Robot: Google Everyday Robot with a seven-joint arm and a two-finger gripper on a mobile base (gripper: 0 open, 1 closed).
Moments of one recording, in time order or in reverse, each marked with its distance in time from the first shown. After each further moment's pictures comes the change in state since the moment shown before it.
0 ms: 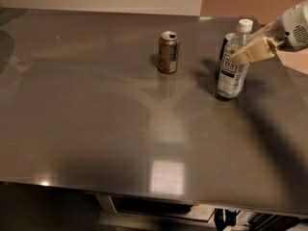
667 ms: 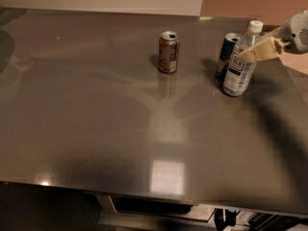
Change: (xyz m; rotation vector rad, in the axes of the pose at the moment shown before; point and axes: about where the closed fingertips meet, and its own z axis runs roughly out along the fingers) arm 0.021 -0.040 0.001 0.037 -0.040 0.108
